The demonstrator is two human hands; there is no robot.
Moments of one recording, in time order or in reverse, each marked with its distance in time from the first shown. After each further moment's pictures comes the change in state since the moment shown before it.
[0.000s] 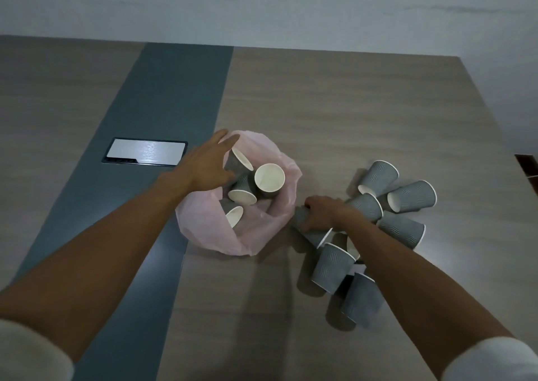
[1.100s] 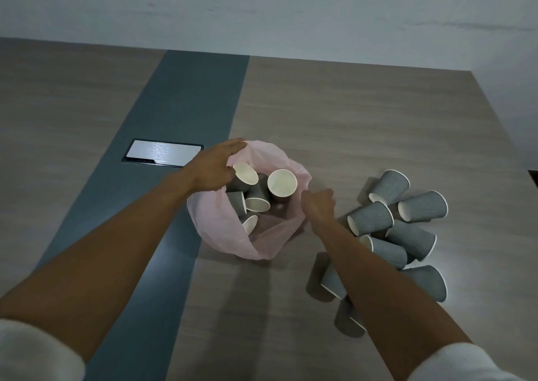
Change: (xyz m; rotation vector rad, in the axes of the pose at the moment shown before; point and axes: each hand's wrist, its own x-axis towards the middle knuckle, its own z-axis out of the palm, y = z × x) left_hand -0.015 -0.027 -0.010 -0.158 0.047 0.046; right_hand 0.005 -0.070 0.006 1.209 0.465 0.467
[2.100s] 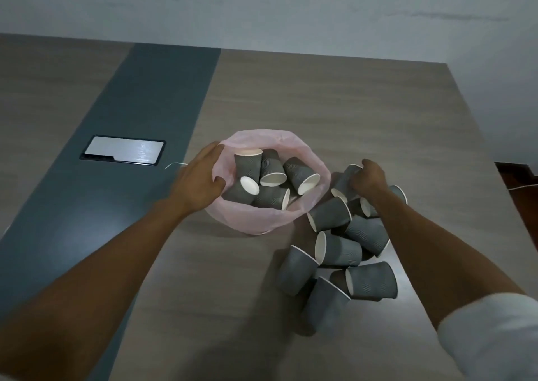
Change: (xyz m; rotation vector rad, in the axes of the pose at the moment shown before) left_hand 0.008 0.076 0.079 -0.060 0.216 -0.103; right_hand 0.154 0.010 -0.192 -0.475 0.103 -0.327
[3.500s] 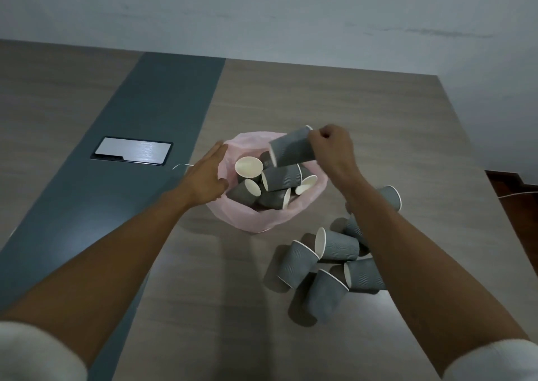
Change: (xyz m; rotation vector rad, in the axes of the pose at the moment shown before) left_hand -0.008 0.000 -0.009 -0.035 -0.128 -0.010; right_hand -0.105 -0.127 -0.024 0.397 0.089 -0.300
